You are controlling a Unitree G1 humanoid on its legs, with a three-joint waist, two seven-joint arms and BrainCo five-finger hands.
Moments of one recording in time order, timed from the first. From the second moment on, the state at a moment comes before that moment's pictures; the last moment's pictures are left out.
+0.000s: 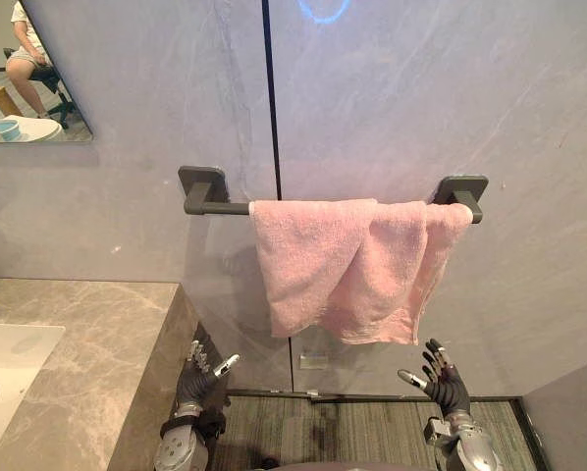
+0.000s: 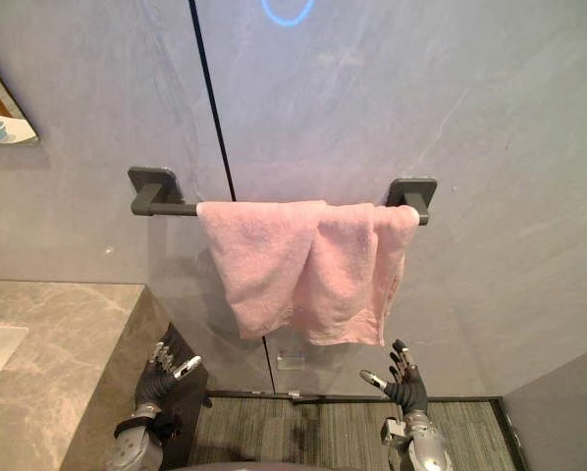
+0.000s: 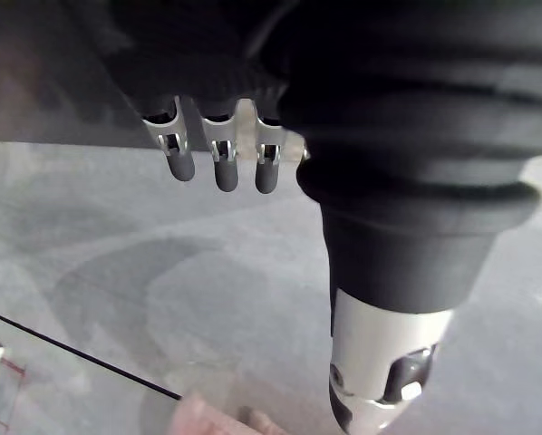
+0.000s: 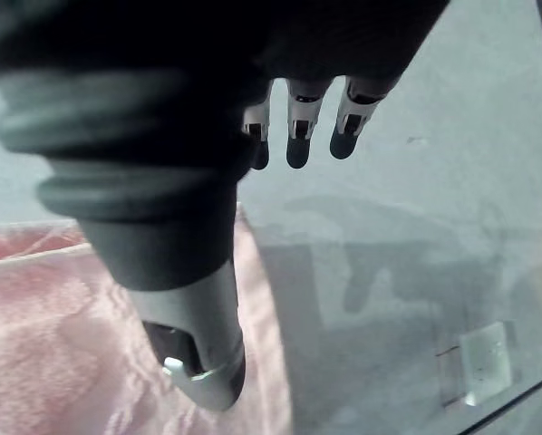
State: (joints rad) left arm 0.31 -0.01 0.18 0.37 -0.17 -0.24 -0.11; right arm 0.34 -0.02 -0.19 0.34 0.10 -0.19 0.10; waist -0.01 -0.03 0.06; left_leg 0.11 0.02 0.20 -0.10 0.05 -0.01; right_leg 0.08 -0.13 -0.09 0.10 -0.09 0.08
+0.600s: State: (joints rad) left arm 0.26 0.01 0.19 0.69 -0.11 -0.22 -0.08; right arm 0.31 -0.02 -0.19 0.60 0.02 -0.17 0.10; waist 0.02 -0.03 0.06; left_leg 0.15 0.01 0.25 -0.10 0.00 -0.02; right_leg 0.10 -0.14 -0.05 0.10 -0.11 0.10
